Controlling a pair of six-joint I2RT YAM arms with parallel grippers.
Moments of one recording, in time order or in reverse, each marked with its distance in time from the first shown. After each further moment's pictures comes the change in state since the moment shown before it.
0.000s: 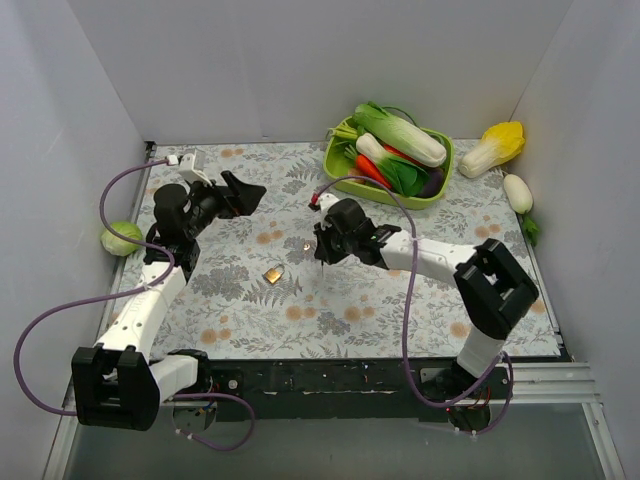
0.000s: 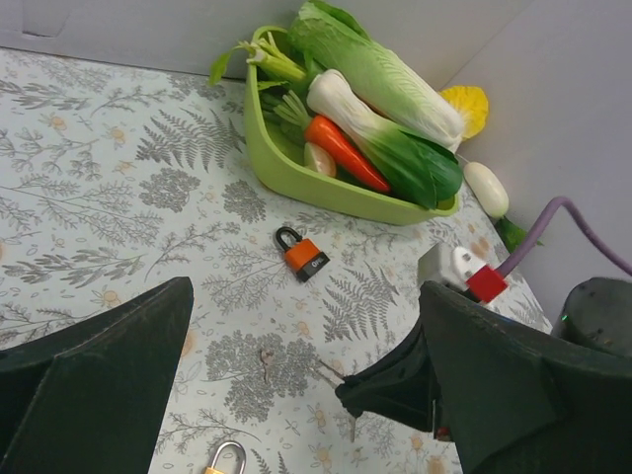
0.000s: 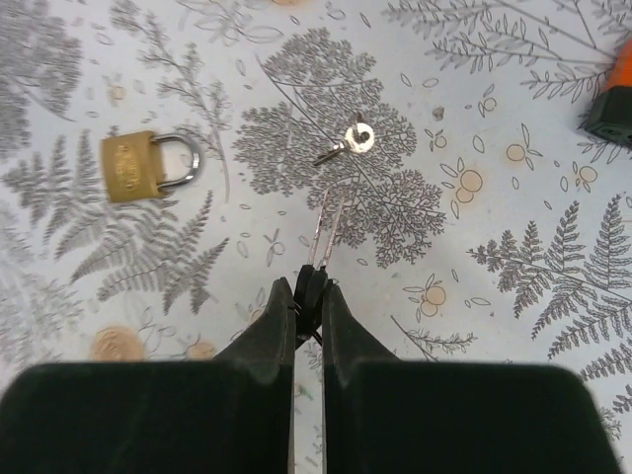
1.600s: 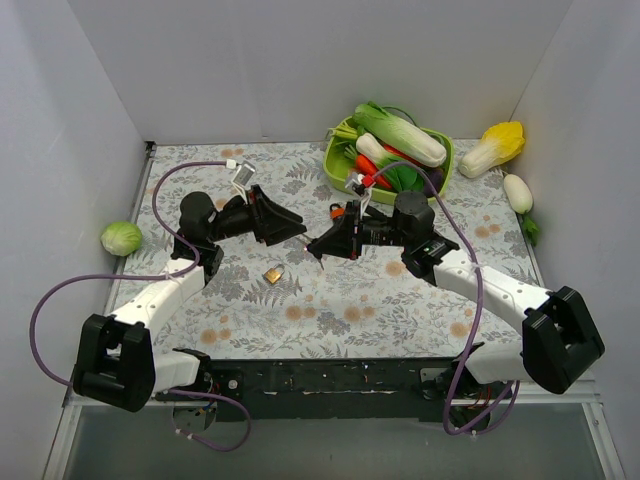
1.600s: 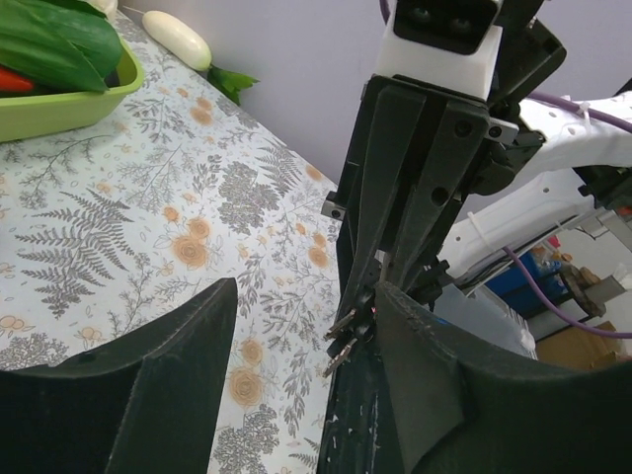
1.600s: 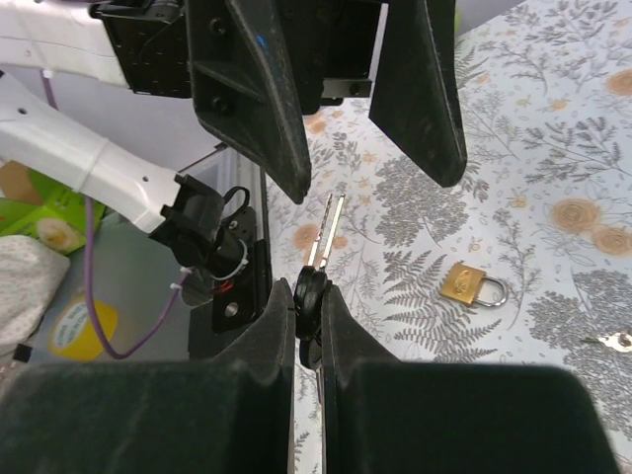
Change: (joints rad) left arm -0.183 0.110 -0.076 0.415 0.578 -0.241; right arm -0.151 -0.452 -0.271 0.541 -0.766 0.227
